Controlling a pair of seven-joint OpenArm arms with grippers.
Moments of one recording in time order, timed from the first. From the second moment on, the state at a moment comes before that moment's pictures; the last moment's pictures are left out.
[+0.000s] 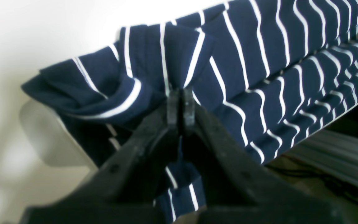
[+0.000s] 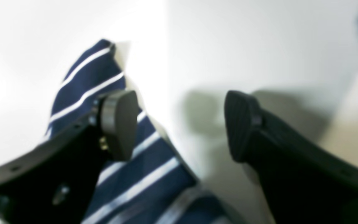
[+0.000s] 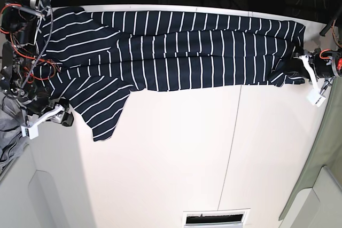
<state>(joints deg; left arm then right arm) 2.9 -42.6 -0.3 66.7 -54.4 -38.1 50.4 19.8 14.2 19.2 45.5 16.2 29.9 -29.1</state>
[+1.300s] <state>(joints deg) 3.1 -48.0 -0.3 71.9 -65.6 -38.0 58.9 -6.1 14.8 16.5 91.3 40.1 32.9 -61.6</state>
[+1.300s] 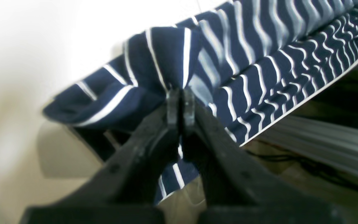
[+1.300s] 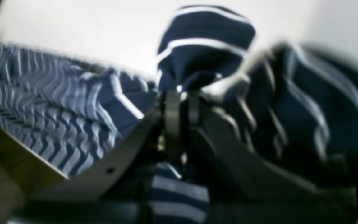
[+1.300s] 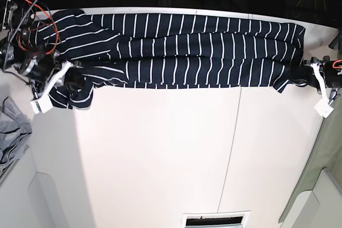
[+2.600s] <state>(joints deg) 13.8 -35.9 -18.8 71.6 -42.6 -26.9 48.2 -19.1 13.5 21.0 101.6 37.5 33.0 -53.7</state>
